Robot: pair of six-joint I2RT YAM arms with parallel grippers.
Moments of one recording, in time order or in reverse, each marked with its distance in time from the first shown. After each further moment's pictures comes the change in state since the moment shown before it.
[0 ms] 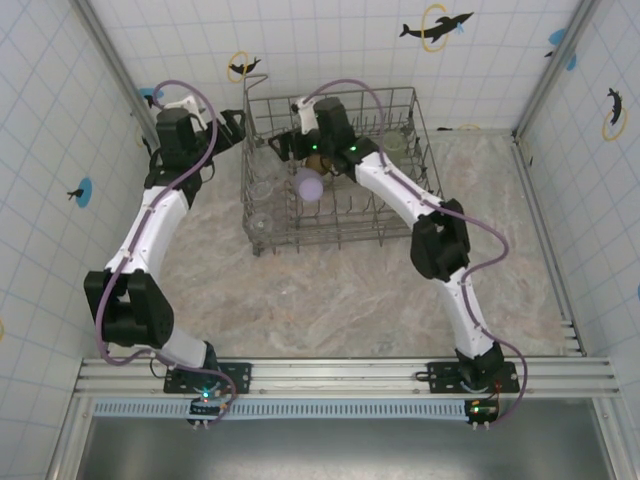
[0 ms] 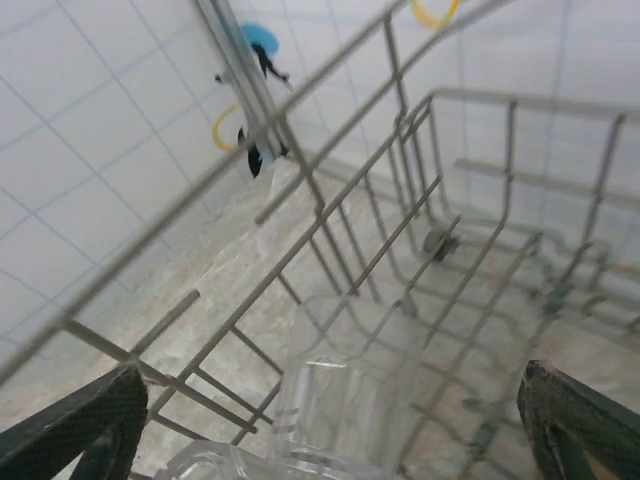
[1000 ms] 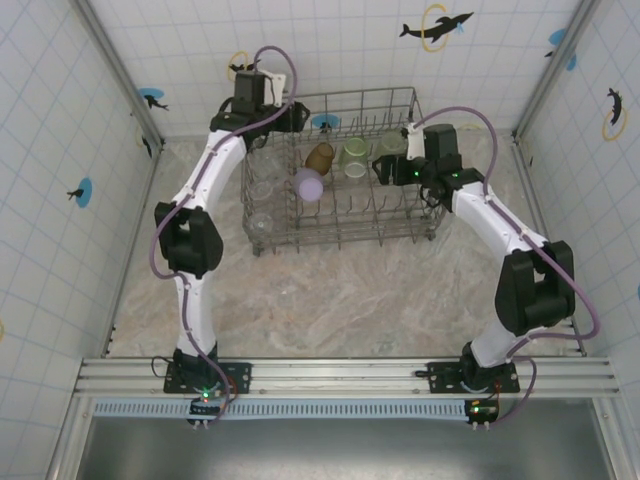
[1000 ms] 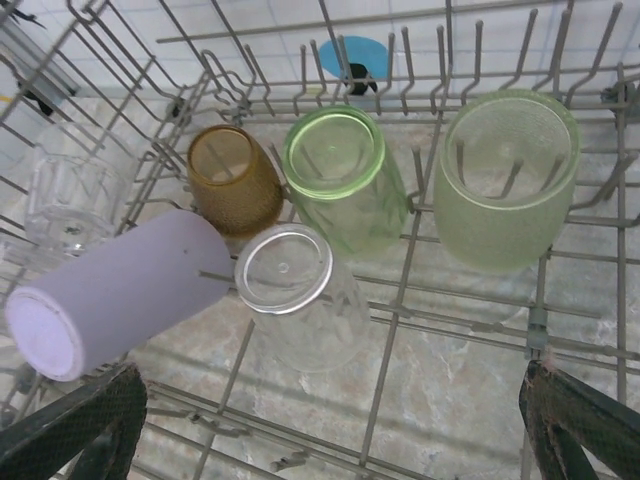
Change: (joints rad) left arm -0.213 0.640 0.789 -0.454 0.026 0.411; right arm -0.324 -0.664 -0.913 0.025 -0.002 -0.036
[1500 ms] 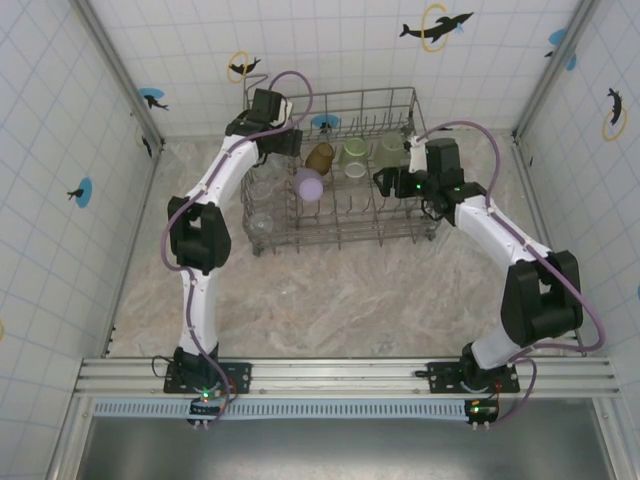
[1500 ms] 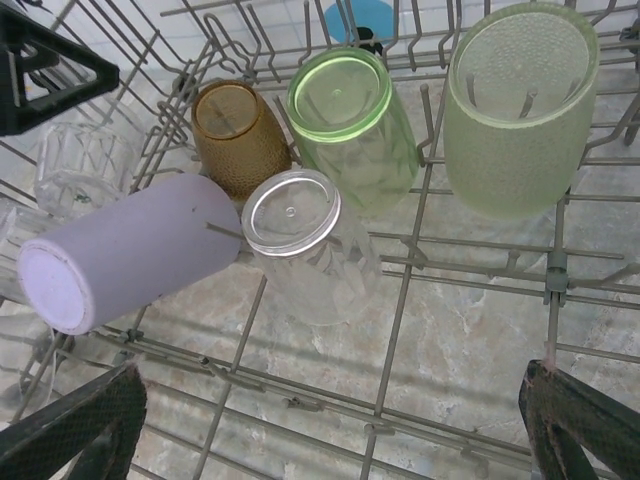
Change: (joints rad) left arm -0.020 0.062 -0.020 -0.149 -0.343 0.114; right arm 0.000 -0.076 -0.136 0.050 -0.014 0.039
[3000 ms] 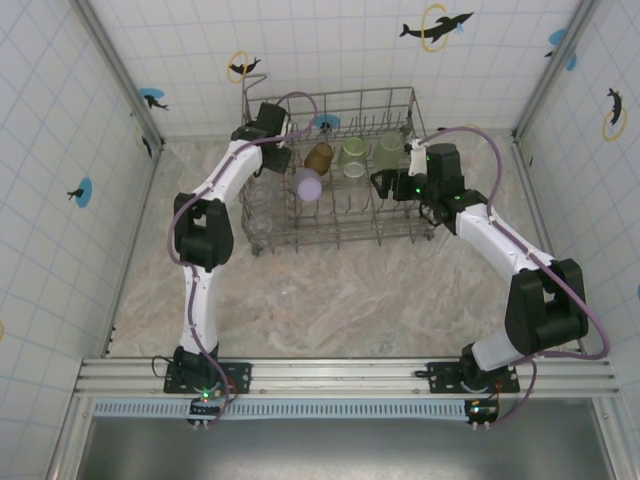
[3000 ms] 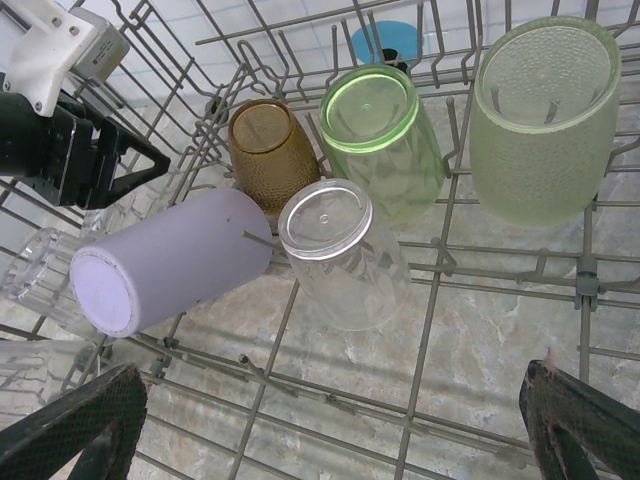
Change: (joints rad) left arm 0.003 0.047 -0.046 -0.091 -0.146 0.109; right arm 0.021 -0.042 -0.063 0.082 -0.015 0.056
